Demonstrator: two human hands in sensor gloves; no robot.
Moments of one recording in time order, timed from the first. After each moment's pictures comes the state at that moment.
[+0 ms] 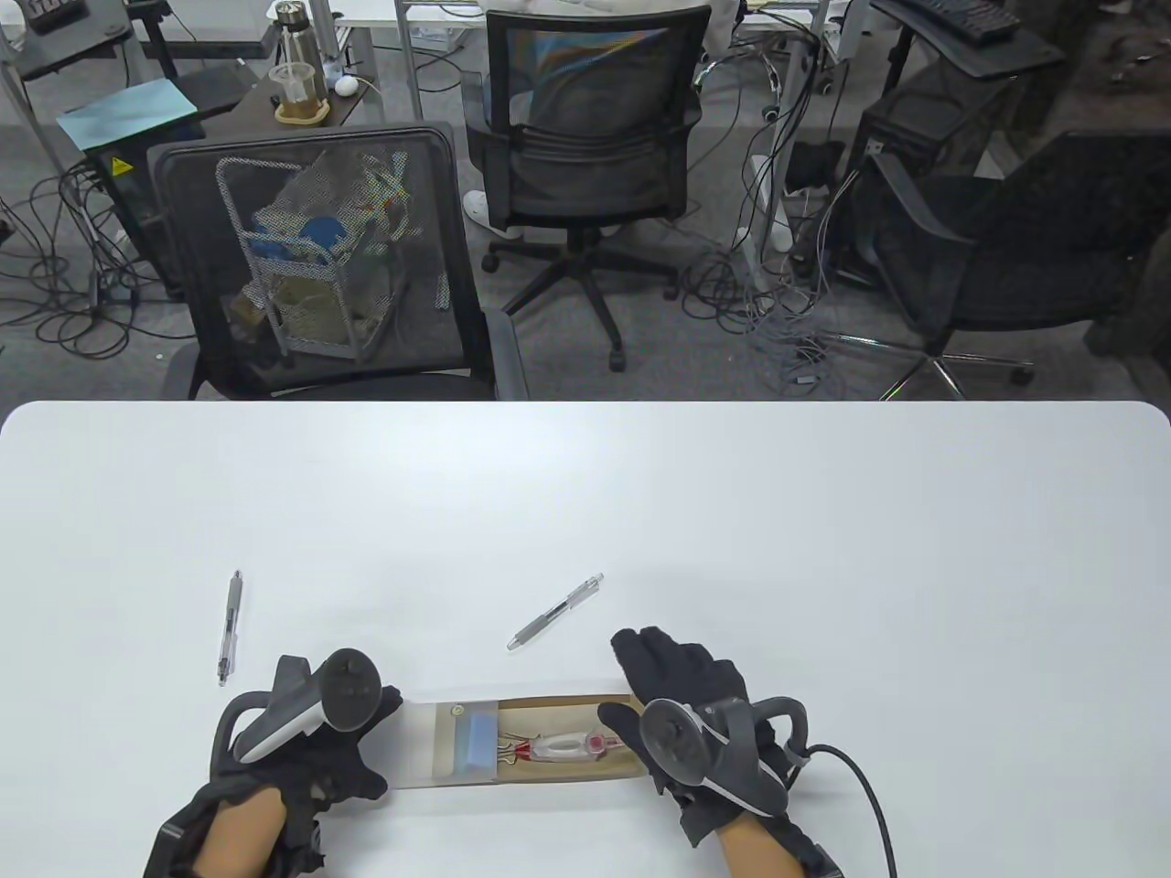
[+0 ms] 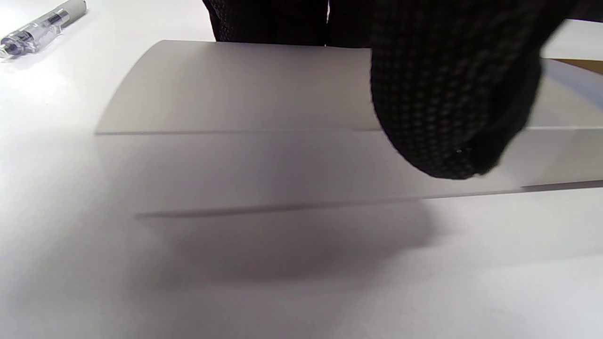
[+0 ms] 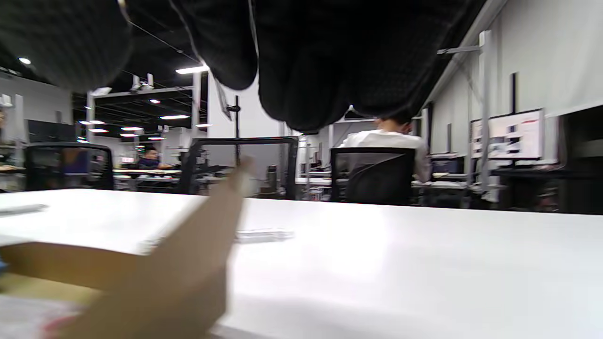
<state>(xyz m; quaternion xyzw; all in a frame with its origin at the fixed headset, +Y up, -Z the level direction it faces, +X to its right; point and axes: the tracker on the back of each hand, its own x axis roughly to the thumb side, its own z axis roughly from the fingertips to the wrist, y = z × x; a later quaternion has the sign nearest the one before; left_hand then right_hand) -0.270 -0.745 -0.292 -0.23 -0.04 0.03 0.97 0.095 -0.710 -0.270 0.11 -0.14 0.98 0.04</state>
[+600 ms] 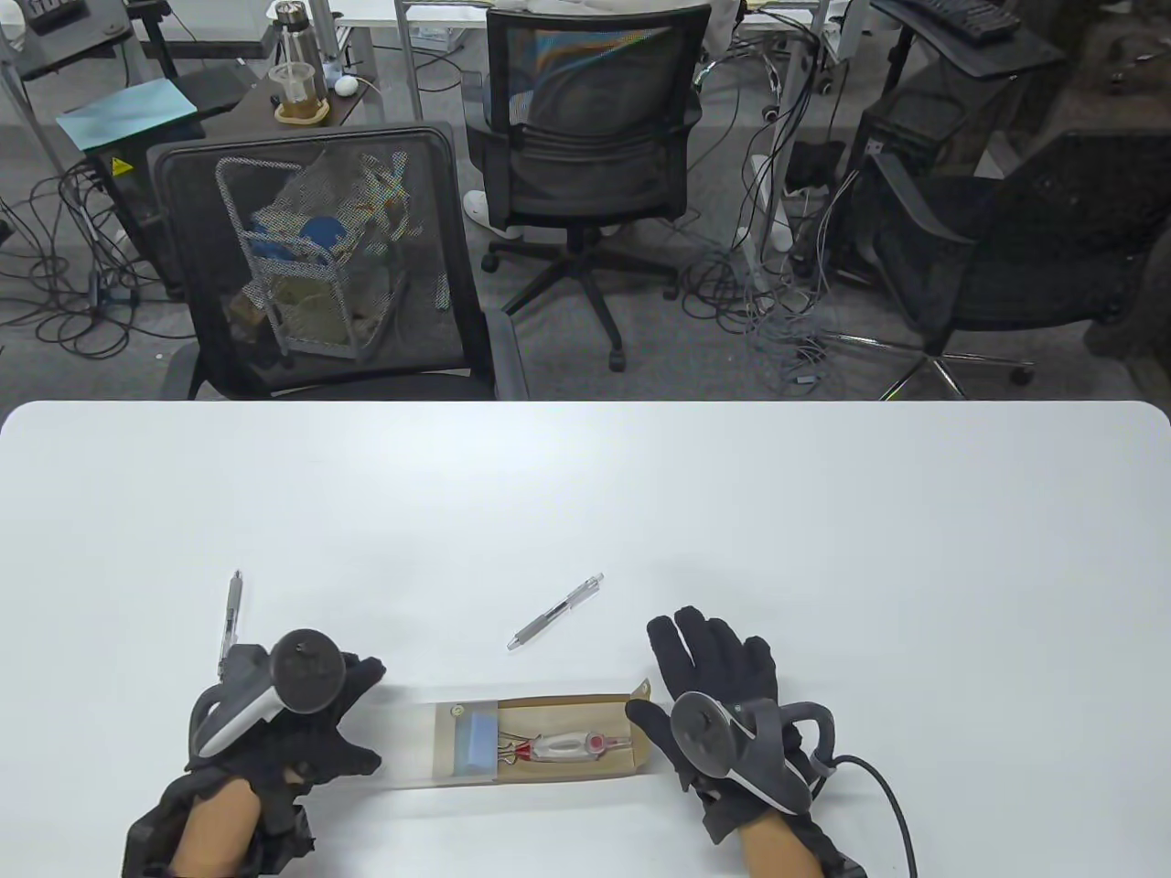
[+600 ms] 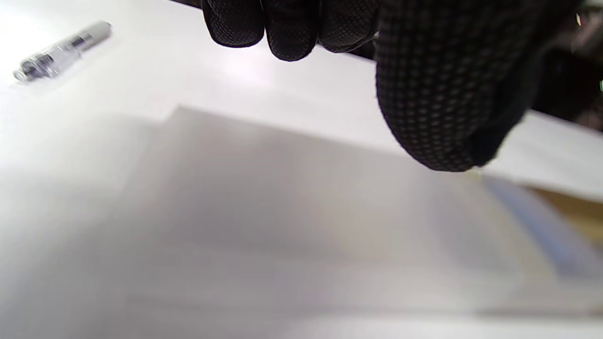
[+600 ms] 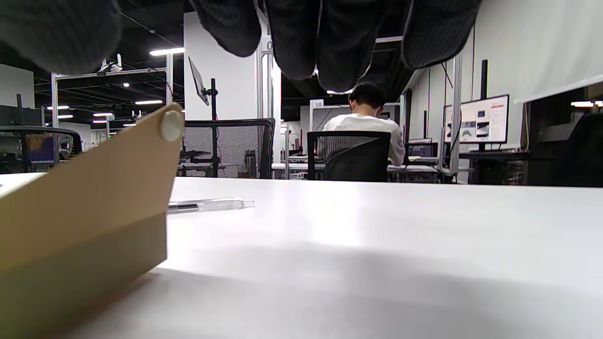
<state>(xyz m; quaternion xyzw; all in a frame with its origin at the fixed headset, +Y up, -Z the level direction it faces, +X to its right) -0.310 -0.710 -0.300 -0.17 0.00 0.17 0.97 0.115 -0.725 -0.276 0.09 -0.12 0.99 0.03</state>
